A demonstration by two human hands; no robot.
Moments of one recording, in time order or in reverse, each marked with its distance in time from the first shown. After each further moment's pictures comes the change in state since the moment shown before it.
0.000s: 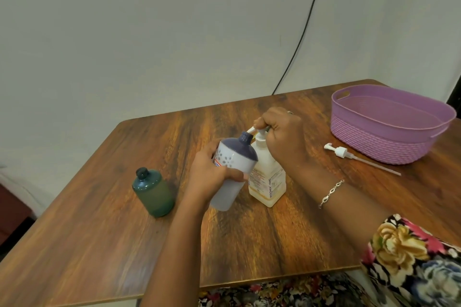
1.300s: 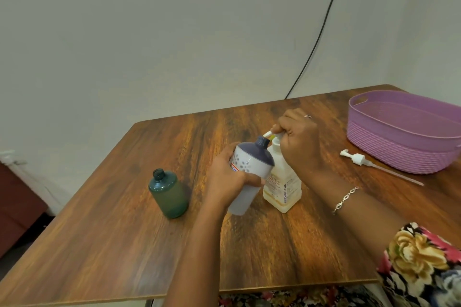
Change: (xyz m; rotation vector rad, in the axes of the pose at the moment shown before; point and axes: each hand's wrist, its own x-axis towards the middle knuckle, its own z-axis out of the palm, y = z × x) left_hand 0.000 -0.006 0.003 -0.027 0.037 0.030; right_hand 0.001 0.000 0.009 -0.096 0.062 -0.056
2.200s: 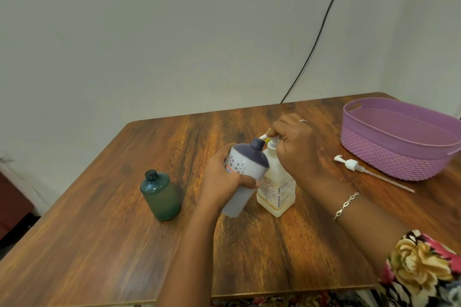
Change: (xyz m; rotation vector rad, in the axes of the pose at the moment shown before) left_hand 0.004 -0.001 0.000 -0.003 -0.006 0.020; right_hand -0.001 -0.001 -0.006 -0.058 -0.092 -0.028
